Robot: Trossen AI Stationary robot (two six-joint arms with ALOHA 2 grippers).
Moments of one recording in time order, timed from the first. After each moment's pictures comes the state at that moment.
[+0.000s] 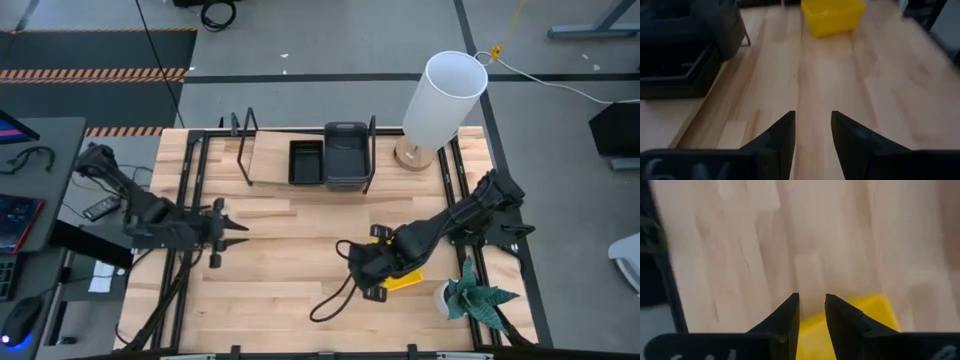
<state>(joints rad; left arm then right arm) -0.66 0.60 0.42 -0.39 -0.66 -0.29 0.49 1.77 1.62 -1.17 0.18 0.68</state>
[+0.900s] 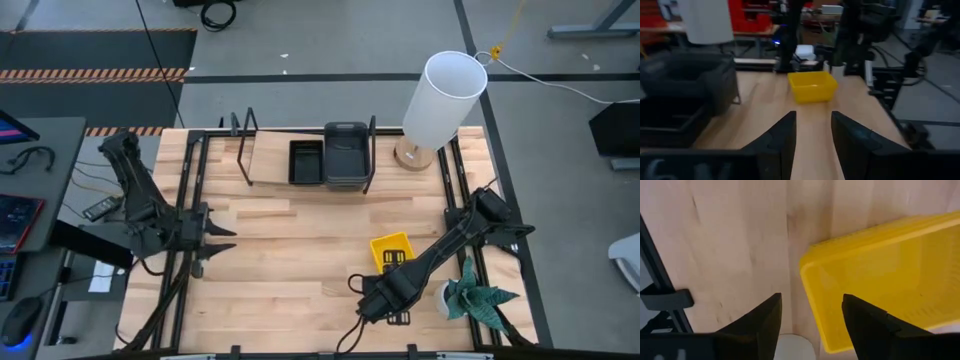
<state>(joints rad) -1.04 0.53 0.42 -0.14 -1.08 -0.30 0.63 1.95 1.62 -1.37 -0.03 0.68</state>
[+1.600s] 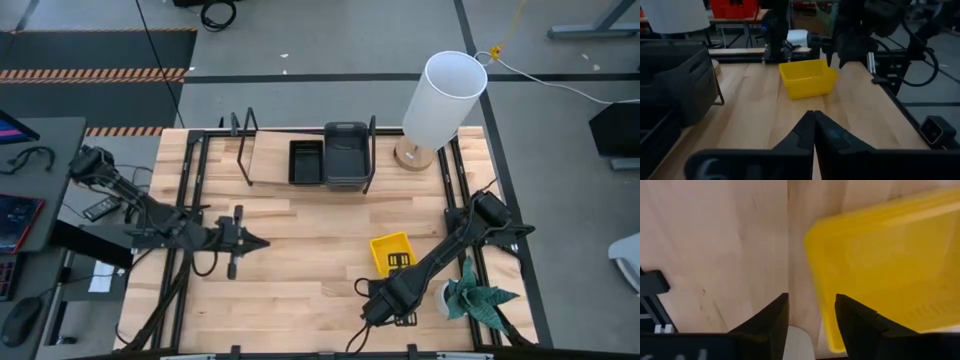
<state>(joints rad) -0.59 0.88 0.42 0.24 -0.57 -0.13 0.66 1.96 1.53 -1.34 -0.07 0.66</state>
